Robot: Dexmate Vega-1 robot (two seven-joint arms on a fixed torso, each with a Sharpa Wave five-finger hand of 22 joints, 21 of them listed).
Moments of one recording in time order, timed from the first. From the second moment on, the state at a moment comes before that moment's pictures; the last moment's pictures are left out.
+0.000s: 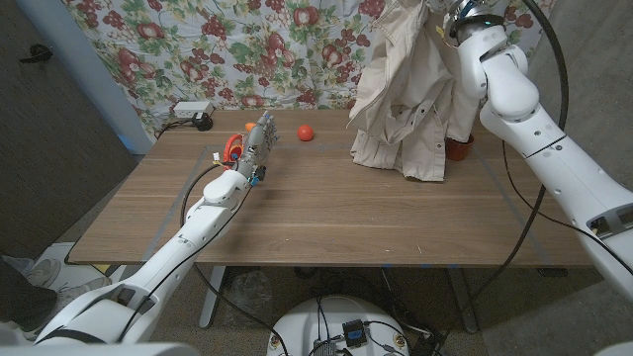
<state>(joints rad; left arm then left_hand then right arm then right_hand) 0.79 0.43 0.34 -1.28 -0.54 -0.24 -0.08 -0.01 0.06 0.44 0.20 0.25 -0.17 -0.03 0.19 0.17 -0.17 0.01 0.20 0.18 -0.17 0.05 0.19 0.18 -0.17 0.06 0.33 0.20 -0.46 -0.69 -0.43 -1.84 -1.22 -0.28 -0.19 1.58 0.12 0.17 -0.13 0.19 1.07 0.05 0.25 0.24 0.79 0.00 0.49 0.44 0.89 -0.09 0.42 0.83 0.93 -0.13 0.83 0.22</state>
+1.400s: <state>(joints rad) 0.79 0.42 0.35 -1.29 -0.53 -0.23 -0.05 -0.01 0.06 0.44 0.20 0.26 -0.17 -0.03 0.19 0.17 -0.17 0.01 0.20 0.18 -0.17 0.05 0.19 0.18 -0.17 0.06 0.33 0.20 -0.38 -0.67 -0.45 -1.73 -1.29 -0.46 -0.30 1.59 0.13 0.17 -0.13 0.20 1.08 0.05 0.25 0.24 0.79 -0.01 0.49 0.45 0.89 -0.08 0.39 0.84 0.92 -0.12 0.86 0.21</state>
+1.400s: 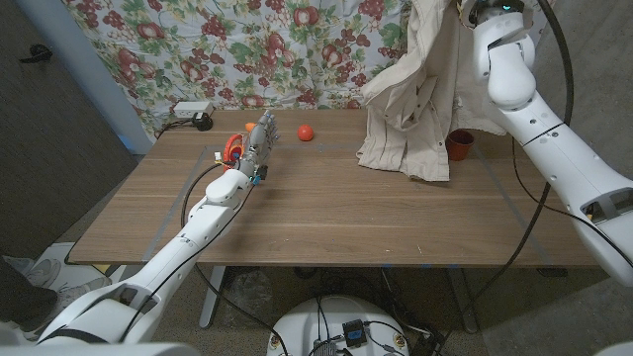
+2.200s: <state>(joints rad) 0.81 0.42 0.35 -1.33 -0.52 -0.22 -0.02 -0.01 0.06 0.44 0.20 0.26 -0.17 -0.03 0.19 0.17 -0.17 0.01 0.20 0.18 -0.17 0.05 0.19 0.18 -0.17 0.06 0.33 0.20 -0.33 -0.65 -0.46 -1.64 -1.29 -0.57 -0.35 1.59 0.13 0.17 -0.13 0.20 1.09 0.06 0.25 0.24 0.81 -0.01 0.49 0.45 0.89 -0.08 0.39 0.84 0.92 -0.12 0.87 0.20</state>
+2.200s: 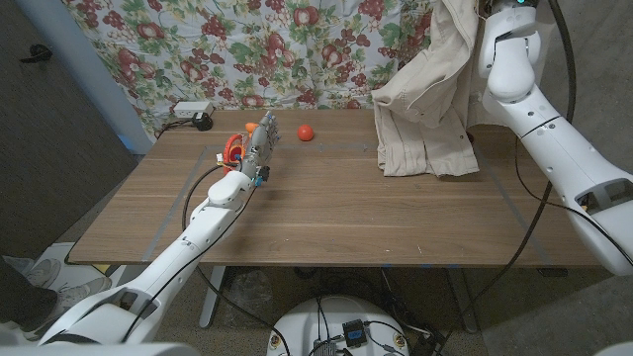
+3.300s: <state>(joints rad) 0.86 0.44 0.34 -1.40 -0.51 -0.20 0.02 -0.01 0.06 0.44 0.20 0.26 -0.17 -0.03 0.19 0.17 -0.17 0.01 0.20 0.18 -0.17 0.05 0.19 0.18 -0.17 0.06 0.33 0.20 -0.28 -0.63 -0.51 -1.50 -1.26 -0.73 -0.37 1.59 0.13 0.16 -0.13 0.19 1.09 0.06 0.25 0.25 0.81 -0.01 0.48 0.46 0.90 -0.08 0.38 0.85 0.91 -0.12 0.89 0.20</state>
